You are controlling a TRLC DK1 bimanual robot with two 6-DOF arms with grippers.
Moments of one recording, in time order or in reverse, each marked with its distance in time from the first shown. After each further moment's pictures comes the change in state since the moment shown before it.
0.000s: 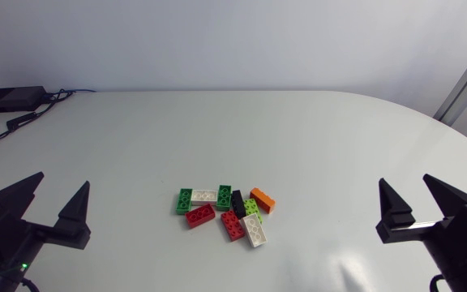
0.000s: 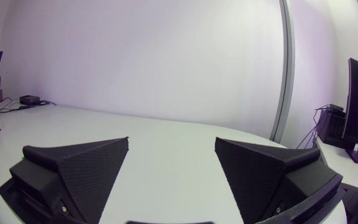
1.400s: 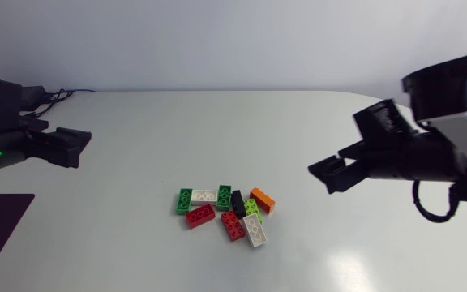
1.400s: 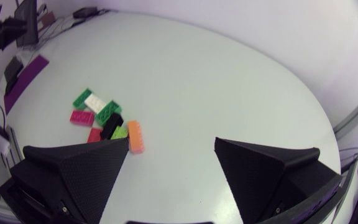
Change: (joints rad) left arm 0.010 0.835 0.773 -0.465 -0.003 0.003; right arm 0.293 1.089 0.775 -0.463 -0.119 -0.090
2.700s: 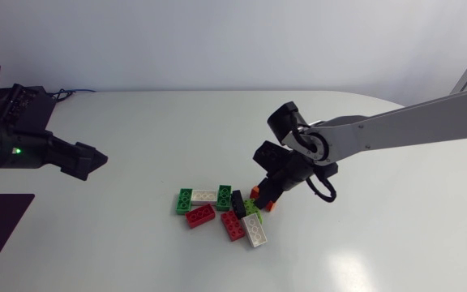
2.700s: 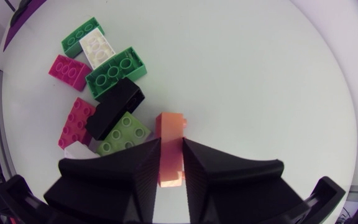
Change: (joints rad) left arm 0.071 0.206 0.102 -0.197 0.176 0.074; right arm 0.184 0.716 0.264 0.086 0.005 -0.167
